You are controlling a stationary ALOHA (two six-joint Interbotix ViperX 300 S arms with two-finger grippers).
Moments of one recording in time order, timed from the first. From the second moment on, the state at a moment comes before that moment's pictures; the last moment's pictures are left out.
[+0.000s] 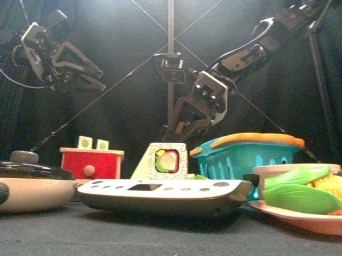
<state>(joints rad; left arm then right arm) 0.12 -0.70 1.18 -0.06 -0.31 0.01 -0.04 0.12 0.53 0.02 0.12 0.04</state>
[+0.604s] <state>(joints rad) 0.12 -0.70 1.18 -0.06 -0.31 0.01 -0.04 0.15 0.52 0.02 0.12 0.04</state>
